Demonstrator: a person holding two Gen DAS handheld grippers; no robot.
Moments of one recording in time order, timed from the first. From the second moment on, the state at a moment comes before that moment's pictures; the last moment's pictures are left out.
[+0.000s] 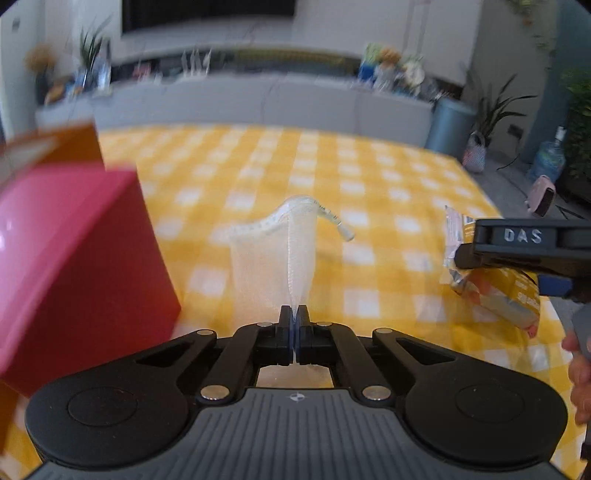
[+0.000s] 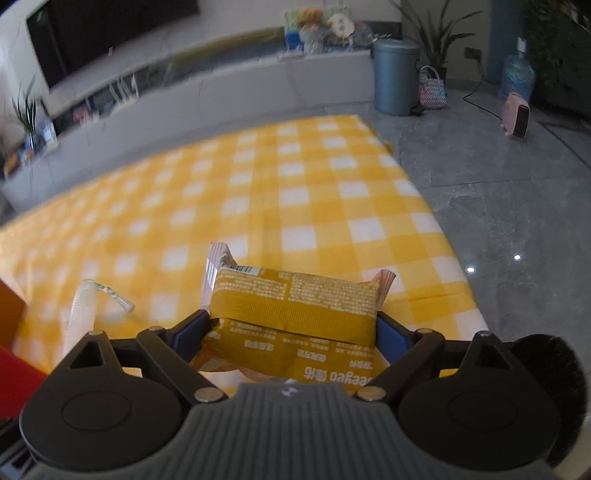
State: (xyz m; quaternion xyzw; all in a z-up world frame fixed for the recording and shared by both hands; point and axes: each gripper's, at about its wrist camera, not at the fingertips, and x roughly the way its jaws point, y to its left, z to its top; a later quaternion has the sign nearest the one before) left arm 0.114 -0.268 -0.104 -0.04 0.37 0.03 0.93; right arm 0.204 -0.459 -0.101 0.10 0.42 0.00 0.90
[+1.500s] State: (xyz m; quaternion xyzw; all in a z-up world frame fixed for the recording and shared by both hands) left arm 0.062 -0.014 -0.015 0.04 0.33 0.05 0.94; right arm 0.159 -0.267 0.021 0.13 0.25 0.42 0.86
